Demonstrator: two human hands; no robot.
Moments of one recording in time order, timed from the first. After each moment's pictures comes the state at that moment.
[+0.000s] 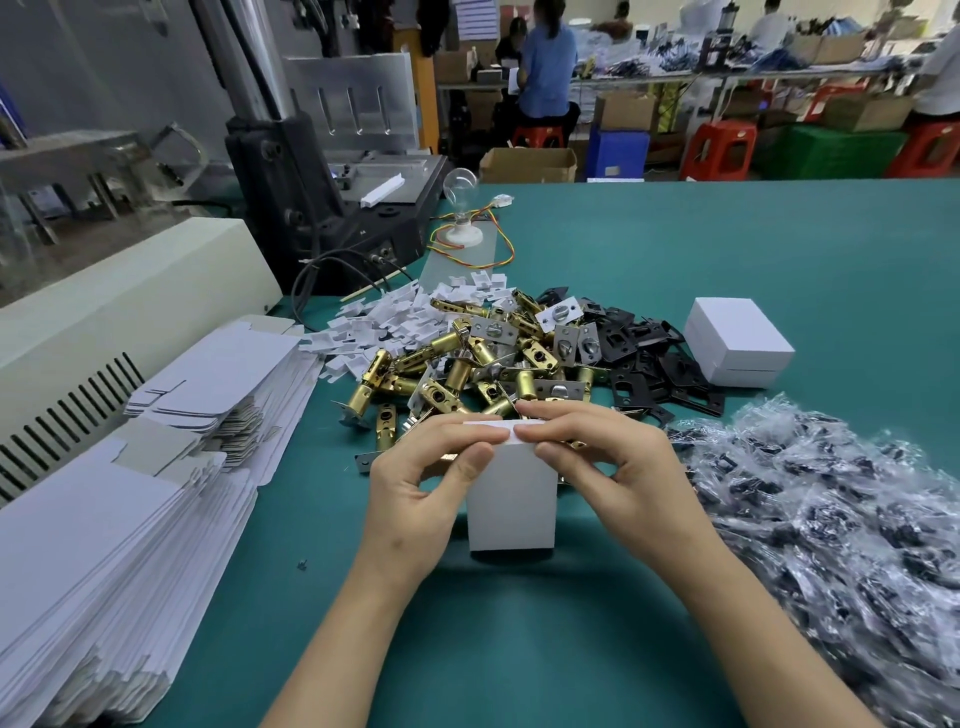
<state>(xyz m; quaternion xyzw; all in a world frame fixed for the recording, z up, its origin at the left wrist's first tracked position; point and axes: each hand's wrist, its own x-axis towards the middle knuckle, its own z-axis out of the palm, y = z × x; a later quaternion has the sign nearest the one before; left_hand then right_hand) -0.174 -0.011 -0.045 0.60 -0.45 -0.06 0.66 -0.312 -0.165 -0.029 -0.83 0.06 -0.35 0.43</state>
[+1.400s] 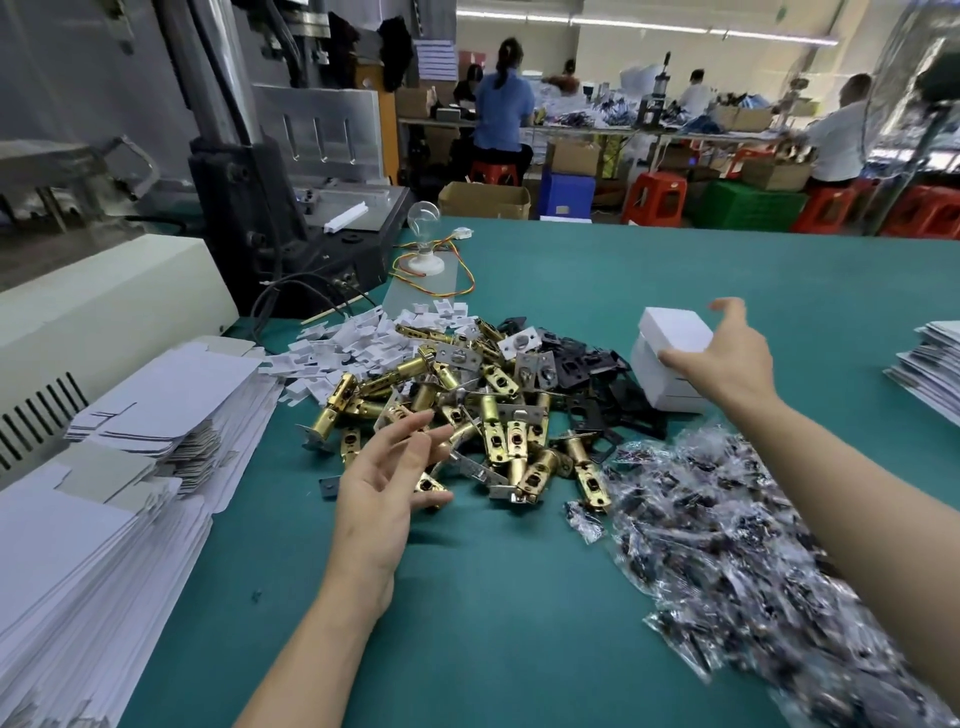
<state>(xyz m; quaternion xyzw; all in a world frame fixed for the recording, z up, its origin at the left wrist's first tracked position) -0.170 -0.025 -0.046 0.55 -0.21 -0.22 0.78 -0.331 -0.352 0.021 -0.78 0.51 -0.31 0.19</state>
